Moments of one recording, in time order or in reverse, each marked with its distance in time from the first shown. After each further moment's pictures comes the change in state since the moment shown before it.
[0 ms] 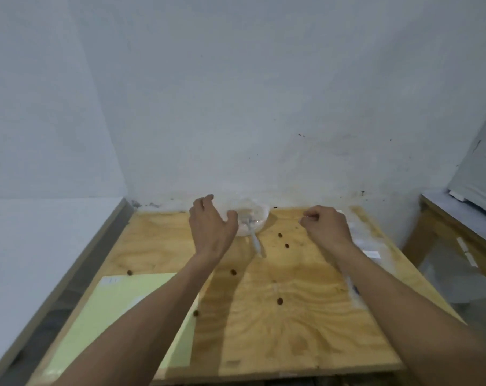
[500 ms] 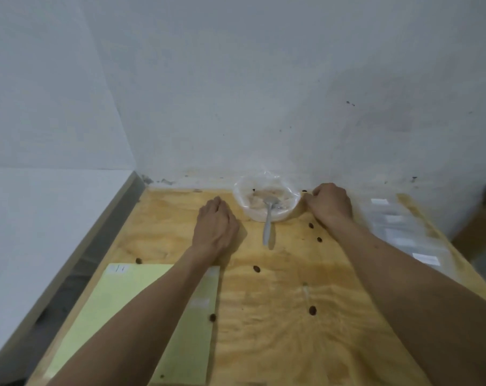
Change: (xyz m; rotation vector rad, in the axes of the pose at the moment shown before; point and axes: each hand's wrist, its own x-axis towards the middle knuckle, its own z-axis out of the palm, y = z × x) left_hand 0.038 -0.091 0.029 0.363 -0.355 0.020; right_hand 0.076 -0.019 0.082 -0.165 -0.028 0.149
